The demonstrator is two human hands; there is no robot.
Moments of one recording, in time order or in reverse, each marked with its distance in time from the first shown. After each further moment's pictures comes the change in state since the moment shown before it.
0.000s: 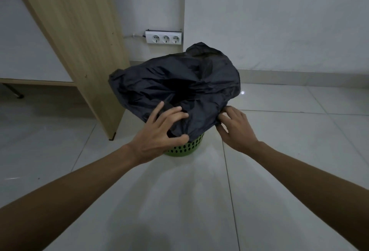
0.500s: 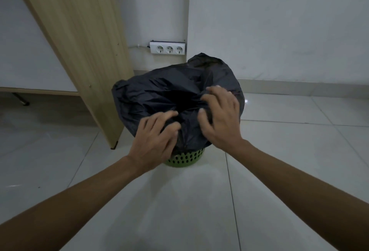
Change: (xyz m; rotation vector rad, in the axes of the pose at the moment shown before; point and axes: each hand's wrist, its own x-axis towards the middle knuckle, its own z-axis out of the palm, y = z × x) left_hand 0.013 0.001 -0.012 0.085 0.075 -0.349; right_hand 0.062 -0.073 -0.032 0.140 0.389 0.046
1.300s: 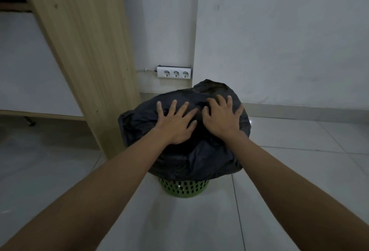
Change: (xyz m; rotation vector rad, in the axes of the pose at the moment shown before) left_hand 0.116 -0.051 0.055 0.122 -0.759 -0.316; right_hand 0.089 0.032 0.049 -0.194 -0.480 0.411
